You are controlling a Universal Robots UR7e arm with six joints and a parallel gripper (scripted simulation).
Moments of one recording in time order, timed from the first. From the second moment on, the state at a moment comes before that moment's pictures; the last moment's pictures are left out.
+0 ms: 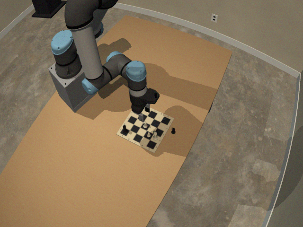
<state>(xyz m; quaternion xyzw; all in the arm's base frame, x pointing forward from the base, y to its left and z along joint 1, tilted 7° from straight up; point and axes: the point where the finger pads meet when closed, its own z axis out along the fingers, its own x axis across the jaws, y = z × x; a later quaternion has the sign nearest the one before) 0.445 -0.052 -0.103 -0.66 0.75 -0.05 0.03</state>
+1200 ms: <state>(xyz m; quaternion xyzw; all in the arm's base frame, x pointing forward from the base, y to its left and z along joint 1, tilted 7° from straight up) 0.442 -0.051 -0.065 -0.66 0.75 -0.06 0.03</state>
